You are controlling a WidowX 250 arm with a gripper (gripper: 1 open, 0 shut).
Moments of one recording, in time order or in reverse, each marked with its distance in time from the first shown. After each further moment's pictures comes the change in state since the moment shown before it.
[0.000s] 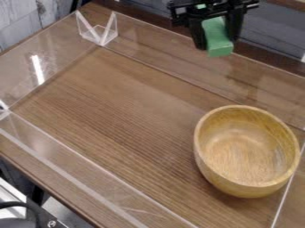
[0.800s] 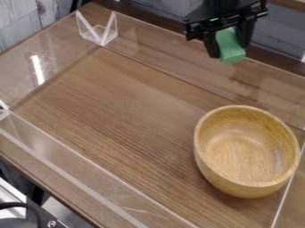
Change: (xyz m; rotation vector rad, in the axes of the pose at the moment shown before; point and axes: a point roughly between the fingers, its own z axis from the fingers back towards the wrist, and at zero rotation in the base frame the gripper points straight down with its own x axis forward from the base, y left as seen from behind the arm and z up) arm -0.002 -0.018 -0.022 -0.039 -0.057 0.050
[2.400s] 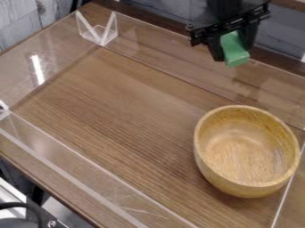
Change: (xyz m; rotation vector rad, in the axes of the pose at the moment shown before) arm -0.002 -0.004 -0.005 -0.028 -0.037 0.042
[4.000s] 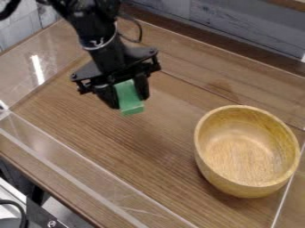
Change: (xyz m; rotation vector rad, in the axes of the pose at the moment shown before) arm -0.015 0.156 0.016 0.057 -0.008 -0.005
